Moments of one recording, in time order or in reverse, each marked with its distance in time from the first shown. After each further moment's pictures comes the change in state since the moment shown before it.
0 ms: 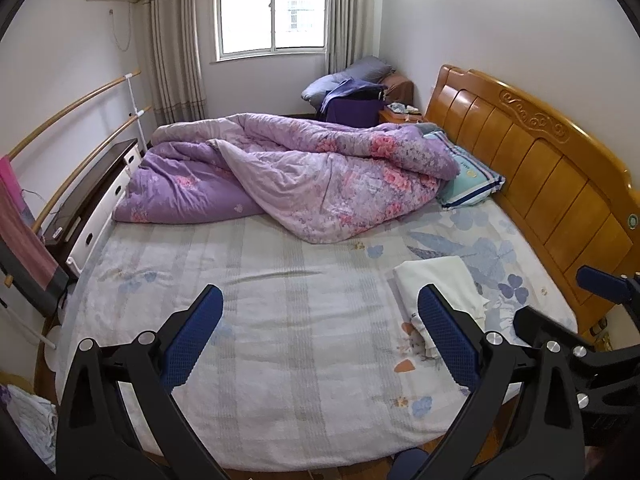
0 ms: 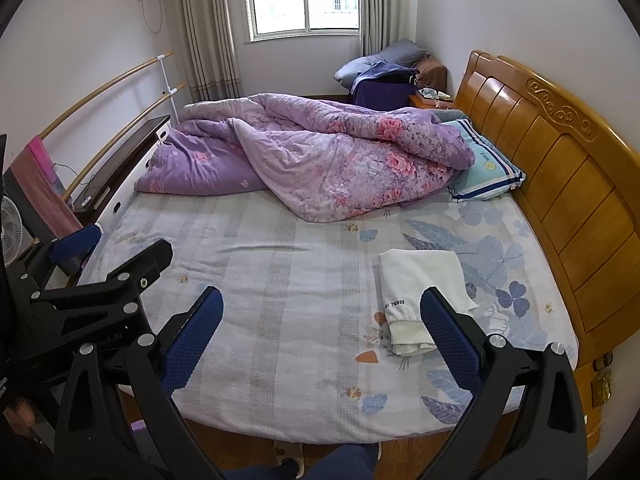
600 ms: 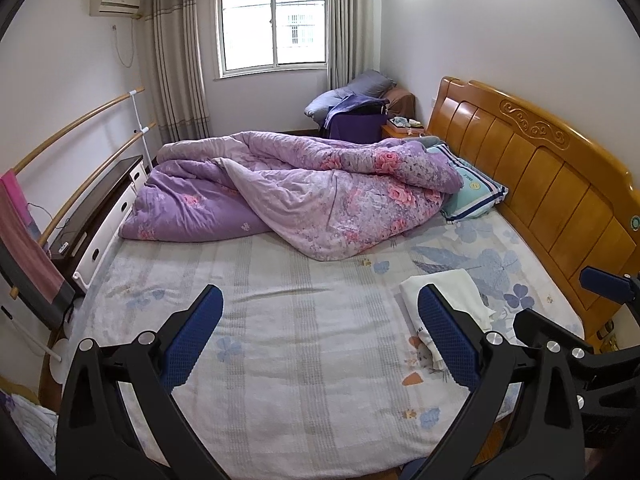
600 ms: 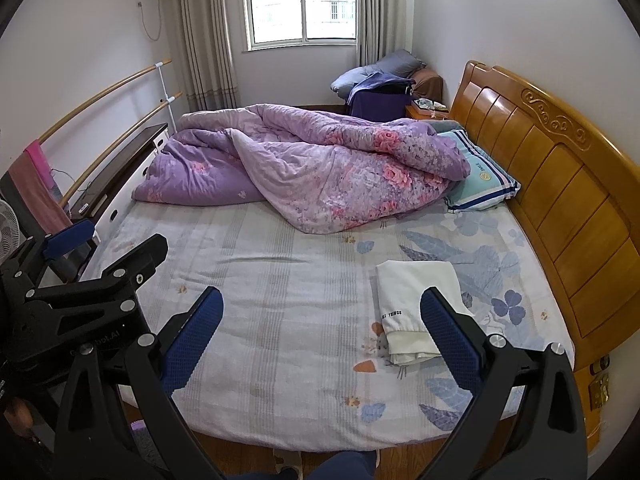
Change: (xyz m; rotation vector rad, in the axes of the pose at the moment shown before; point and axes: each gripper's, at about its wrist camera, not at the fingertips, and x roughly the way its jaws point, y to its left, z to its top) left arm -0.008 -0.001 0.010 0.022 -0.050 0.027; right arm -0.007 0.006 0.008 0.004 -0.032 -0.017
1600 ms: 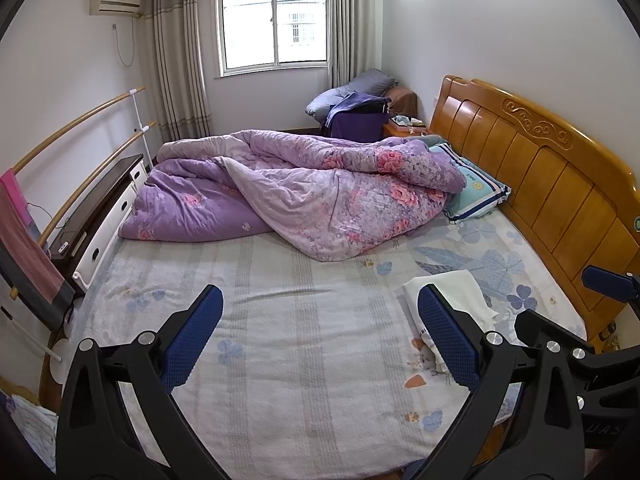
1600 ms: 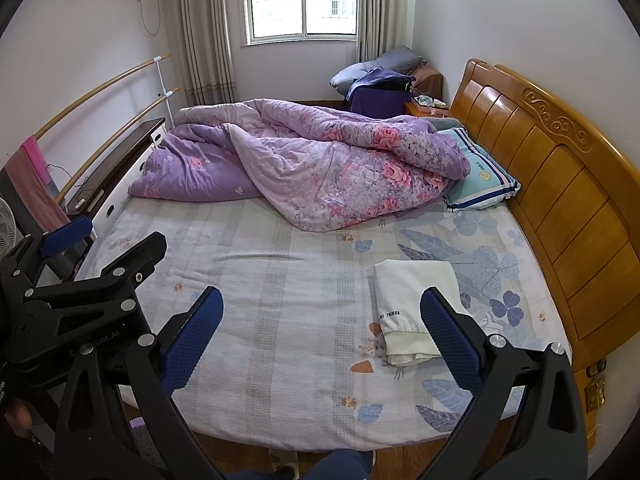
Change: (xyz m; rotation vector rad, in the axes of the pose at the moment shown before) left arm 0.010 0.000 0.003 0.000 -0.002 0.011; right arm 0.004 -0.002 -0.002 -0.005 0.006 -0.006
